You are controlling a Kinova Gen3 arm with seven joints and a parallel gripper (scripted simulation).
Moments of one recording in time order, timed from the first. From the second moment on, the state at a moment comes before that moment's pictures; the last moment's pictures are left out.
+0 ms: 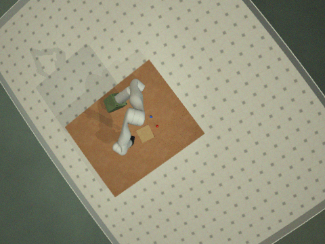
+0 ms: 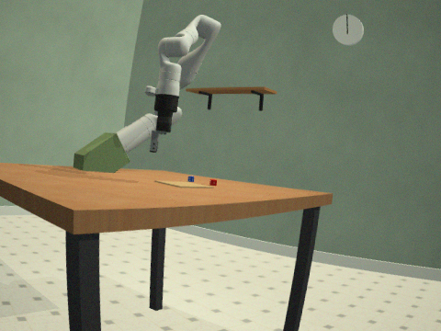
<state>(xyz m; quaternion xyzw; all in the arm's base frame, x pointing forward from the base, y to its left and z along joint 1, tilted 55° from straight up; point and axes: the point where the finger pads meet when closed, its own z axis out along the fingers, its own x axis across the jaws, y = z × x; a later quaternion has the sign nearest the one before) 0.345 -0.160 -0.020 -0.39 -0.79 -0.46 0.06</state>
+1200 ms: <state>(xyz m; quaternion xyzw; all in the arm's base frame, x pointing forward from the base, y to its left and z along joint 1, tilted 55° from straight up) 0.391 -0.180 -0.035 -0.61 -0.65 -0.42 0.18</state>
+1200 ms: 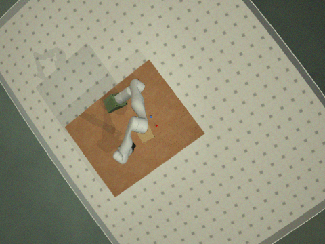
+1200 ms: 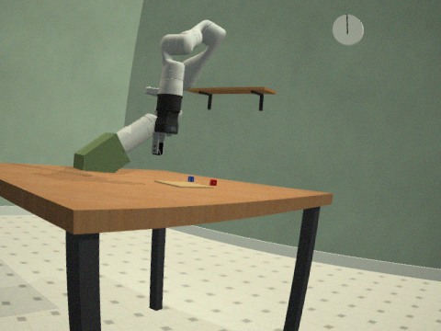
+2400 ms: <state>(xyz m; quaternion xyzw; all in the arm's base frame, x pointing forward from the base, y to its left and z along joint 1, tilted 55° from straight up) 0.400 -0.176 -0.035 -0.63 -0.51 -0.59 -0.01</state>
